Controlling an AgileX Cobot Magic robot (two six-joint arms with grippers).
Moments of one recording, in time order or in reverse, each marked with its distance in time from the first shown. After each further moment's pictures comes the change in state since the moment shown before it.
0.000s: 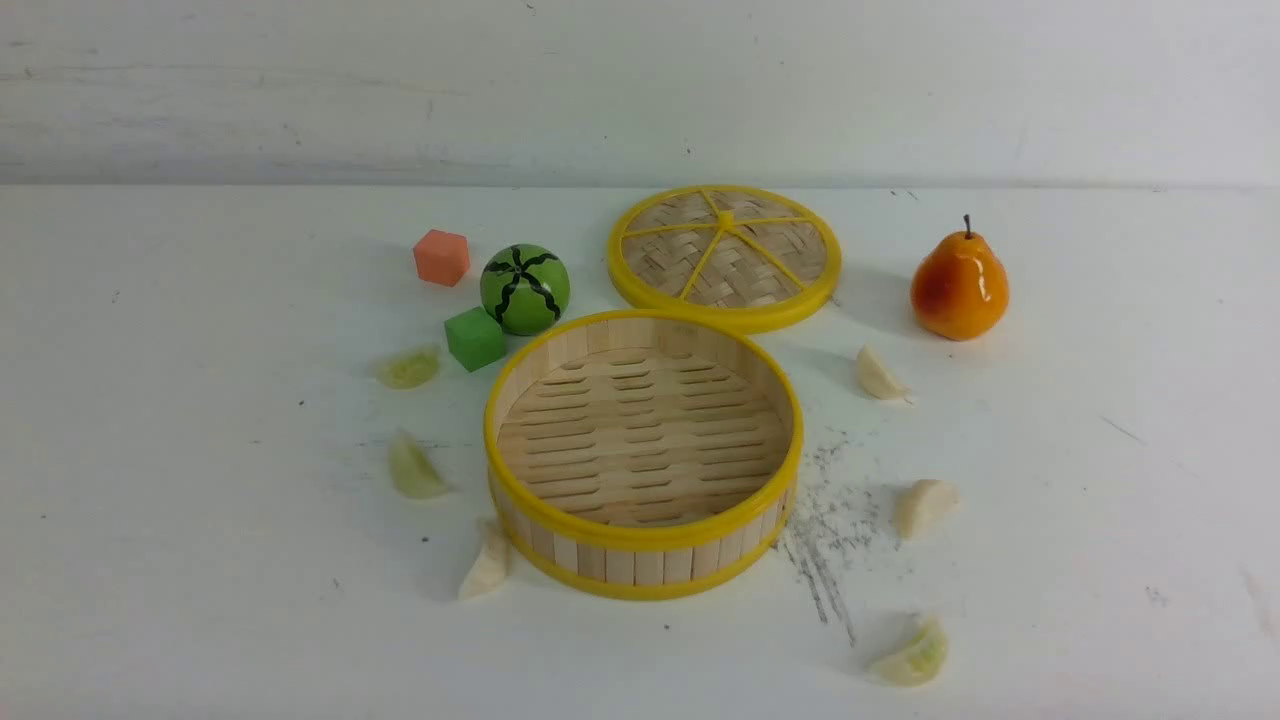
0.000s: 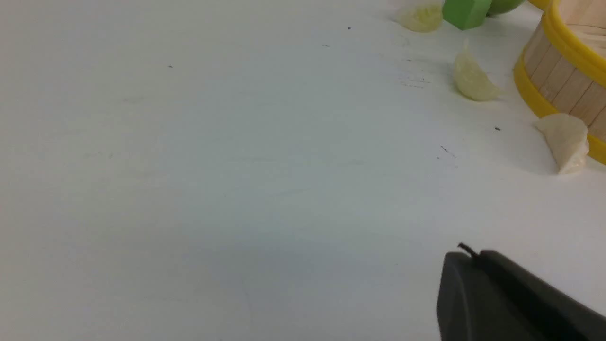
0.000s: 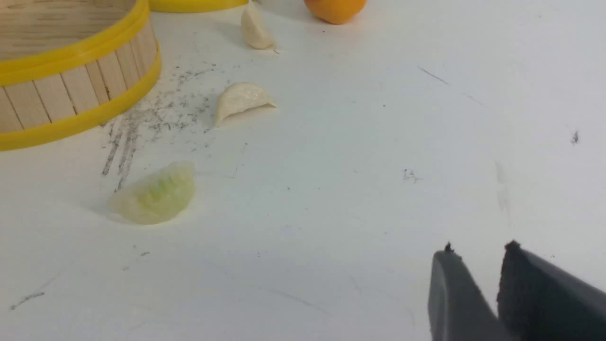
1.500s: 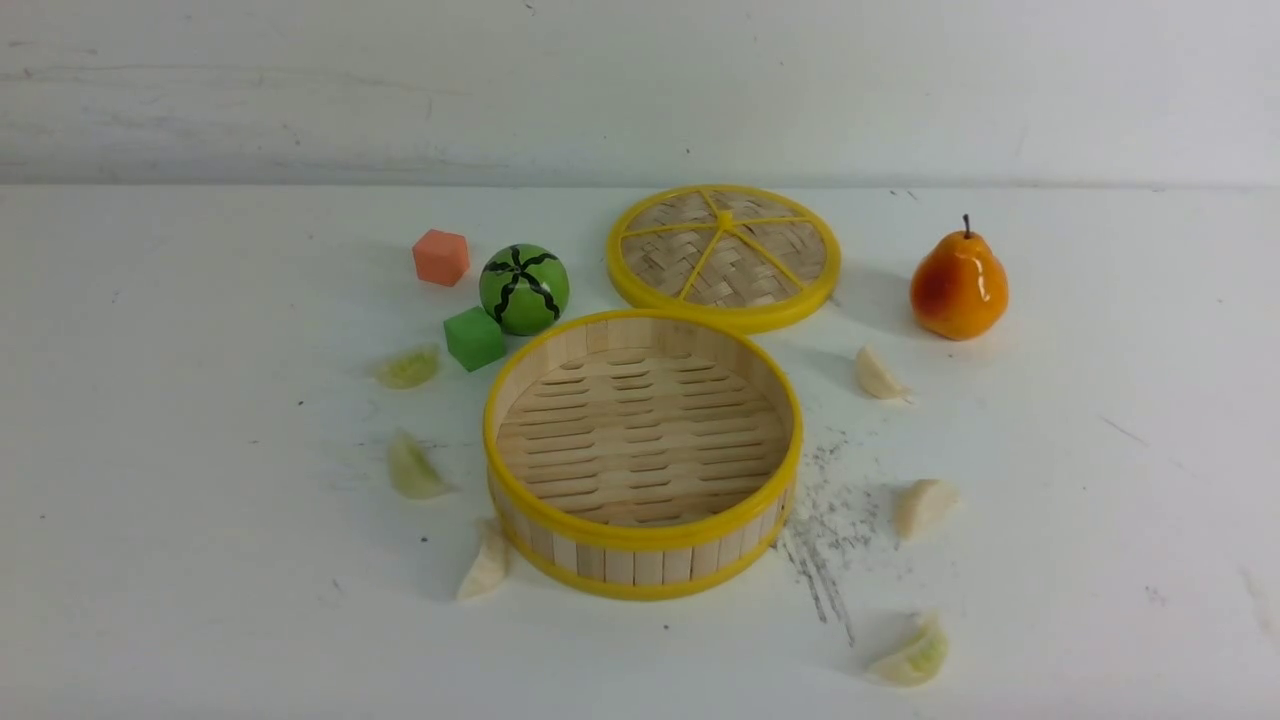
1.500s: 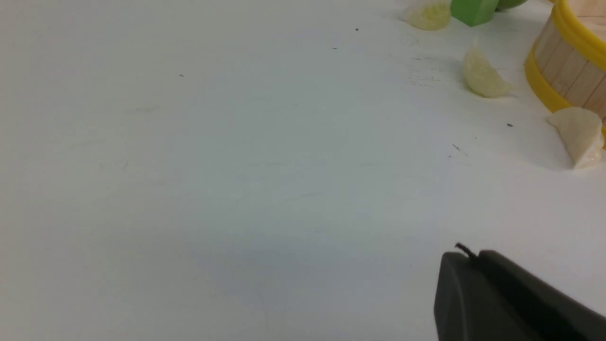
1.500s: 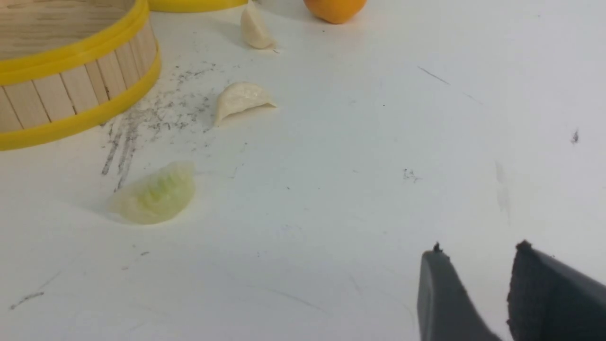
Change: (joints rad) right arm 0.000 0.000 0.000 0.000 0.000 0.000; left arm -0.011 0.000 0.000 0.047 0.000 0.000
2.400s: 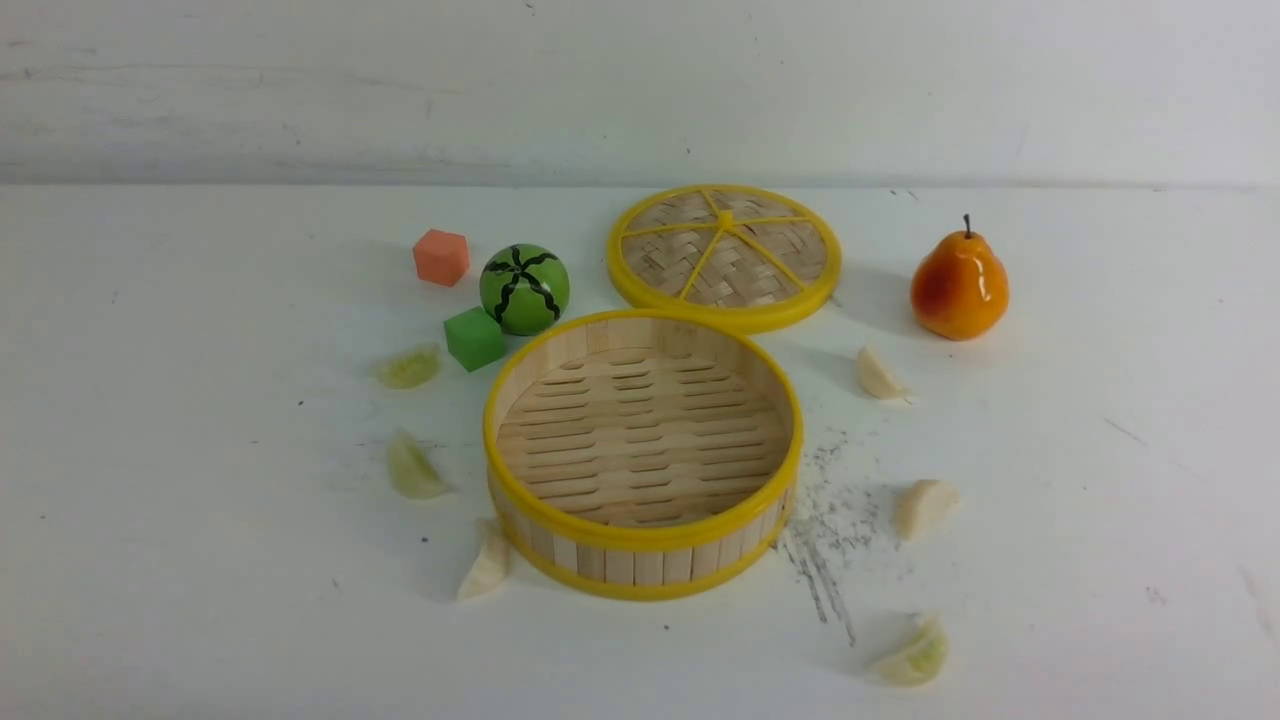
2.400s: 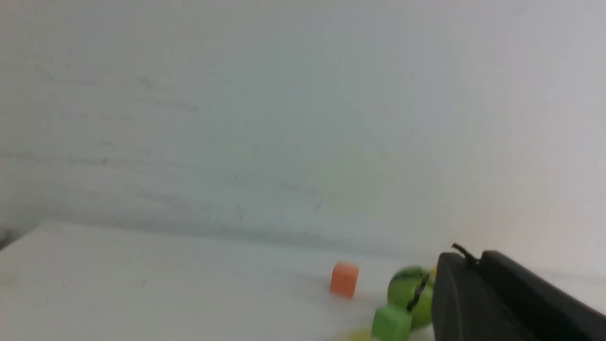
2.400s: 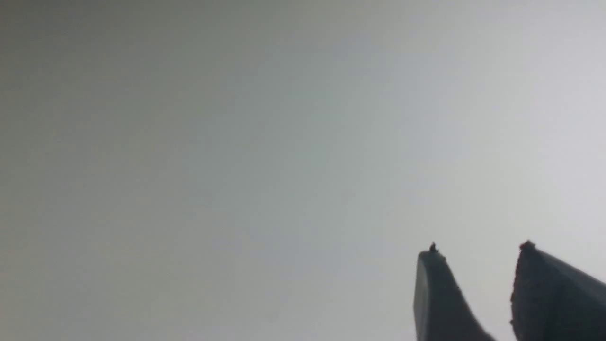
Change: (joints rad) right arm 0.000 0.000 0.009 -0.012 -1.196 0.229; left arm -0.028 0.000 0.000 0.008 -0.632 -0.053
